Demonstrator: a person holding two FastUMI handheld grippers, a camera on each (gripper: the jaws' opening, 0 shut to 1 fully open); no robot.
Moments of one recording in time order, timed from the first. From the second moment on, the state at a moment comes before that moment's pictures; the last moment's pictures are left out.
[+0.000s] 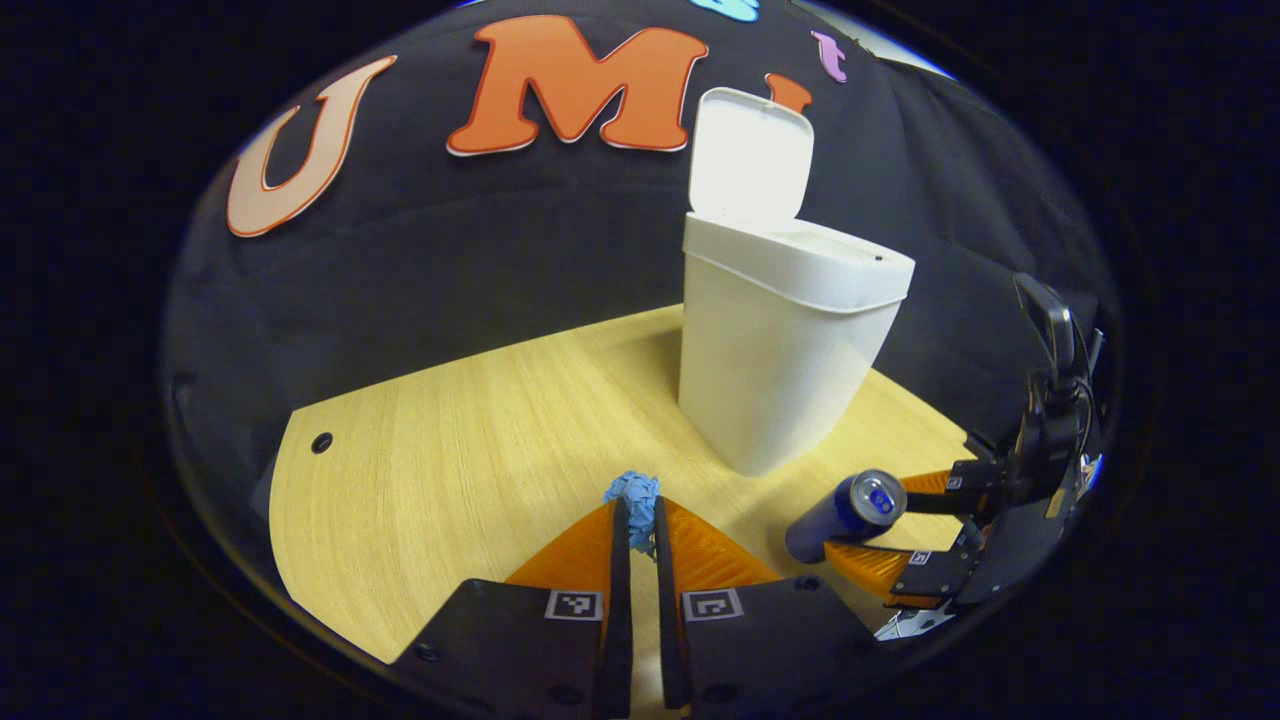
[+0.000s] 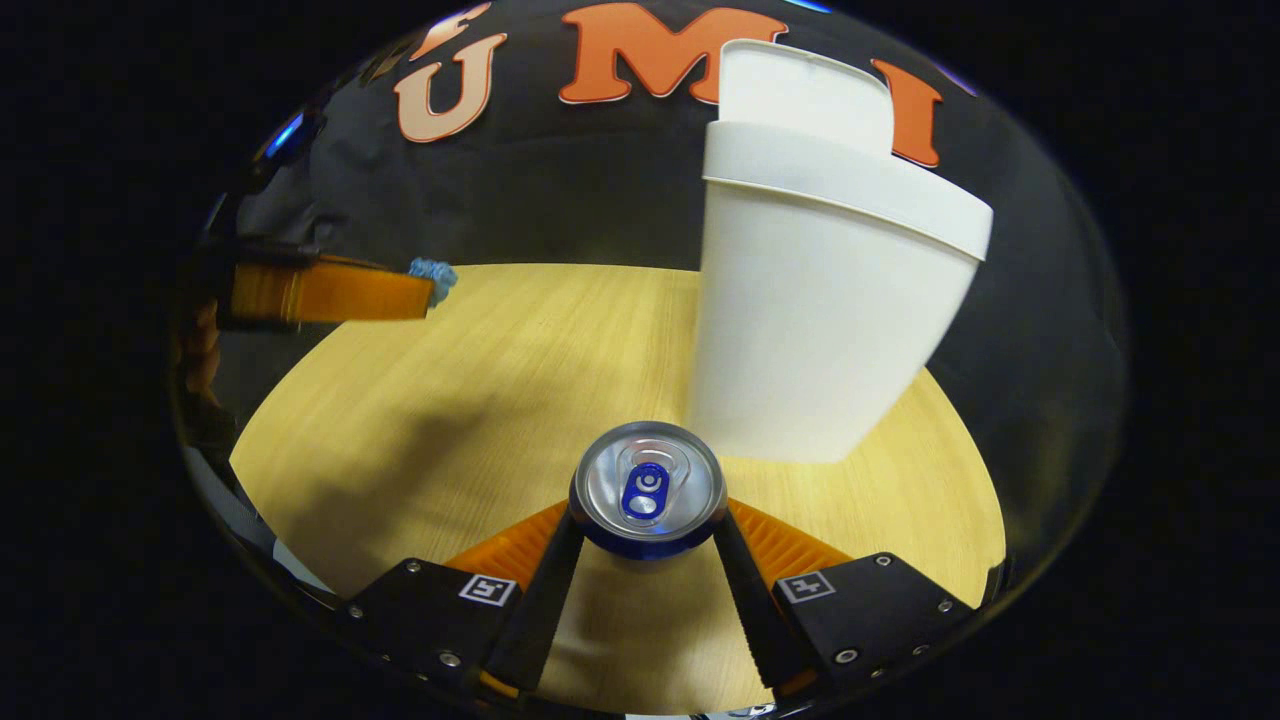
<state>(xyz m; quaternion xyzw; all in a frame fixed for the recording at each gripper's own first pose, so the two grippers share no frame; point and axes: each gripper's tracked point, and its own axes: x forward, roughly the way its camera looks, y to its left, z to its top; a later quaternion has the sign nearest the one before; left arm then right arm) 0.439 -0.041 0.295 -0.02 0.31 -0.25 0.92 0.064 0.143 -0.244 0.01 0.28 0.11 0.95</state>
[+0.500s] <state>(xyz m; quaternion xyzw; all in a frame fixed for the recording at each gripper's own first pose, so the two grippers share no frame) 0.477 -0.102 0.389 -0.03 0.22 -0.32 0.92 0.065 0.143 -0.252 0.04 0.30 0.05 0.95</state>
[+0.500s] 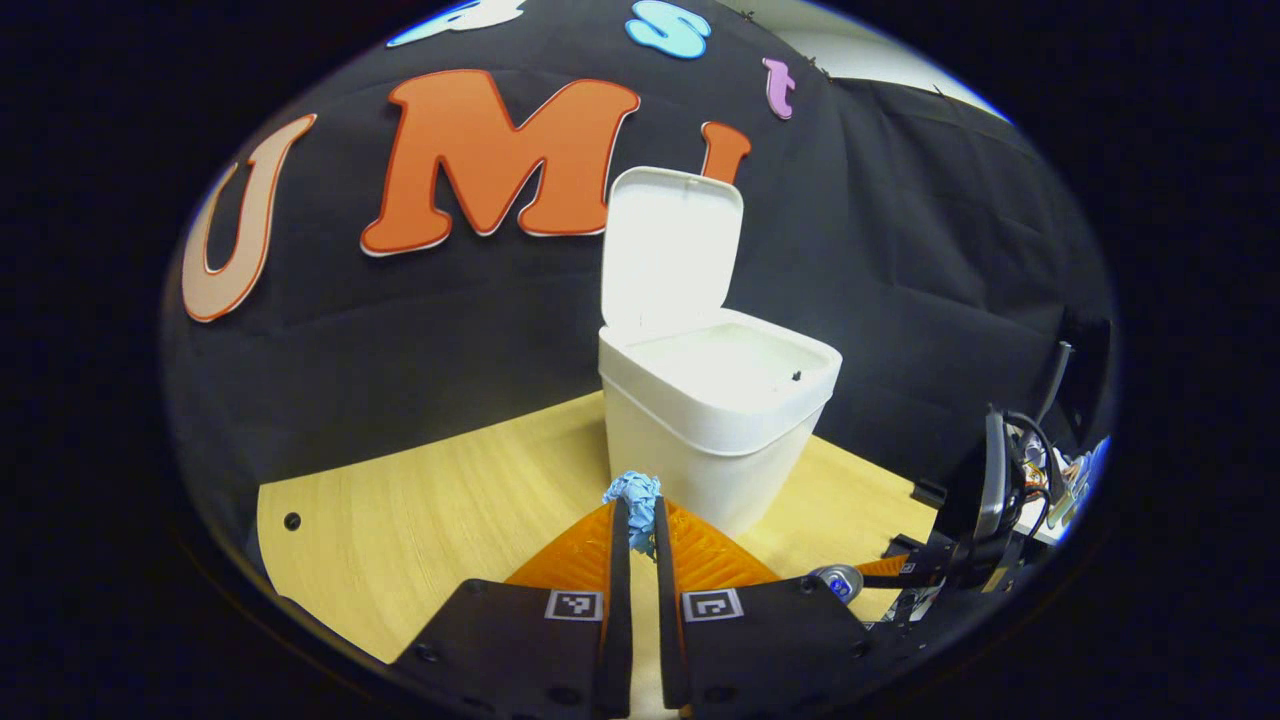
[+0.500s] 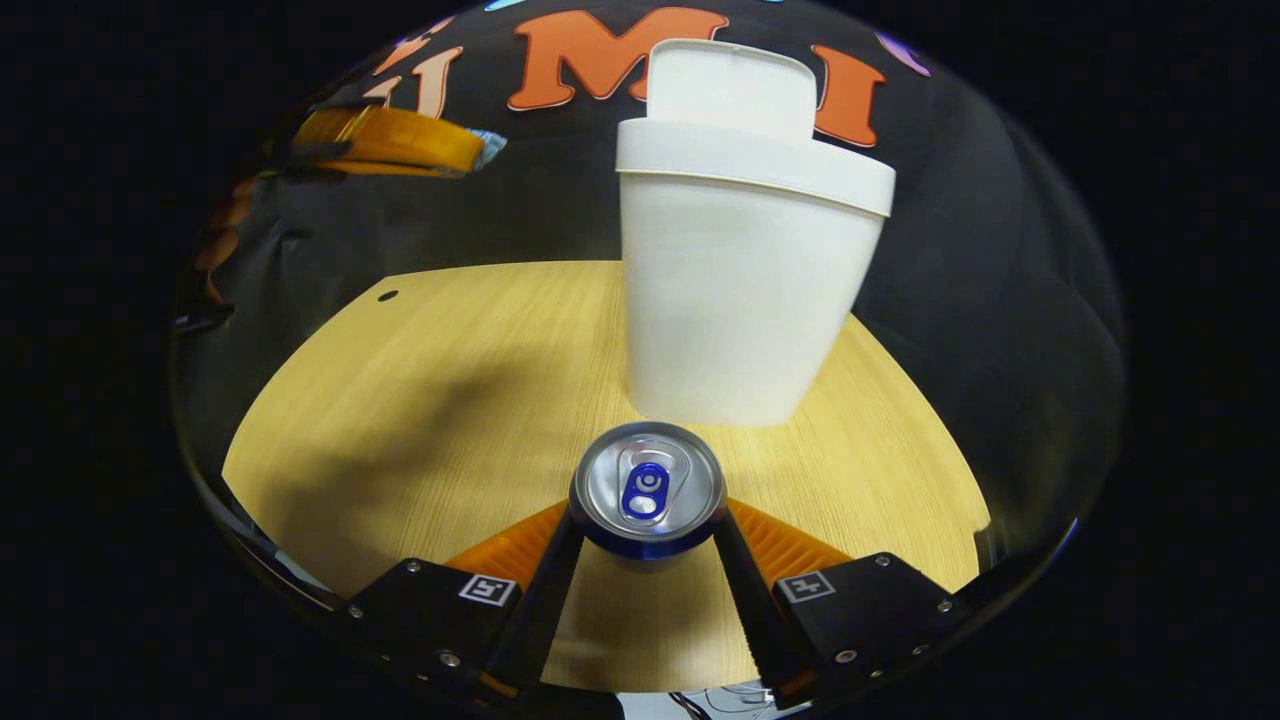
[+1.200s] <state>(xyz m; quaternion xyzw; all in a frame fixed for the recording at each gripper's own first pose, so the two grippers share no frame) 0.508 -0.184 0.451 -0.03 0.15 -0.39 0.91 0.064 0.144 -0.255 0.06 0.31 -0.01 0.95</state>
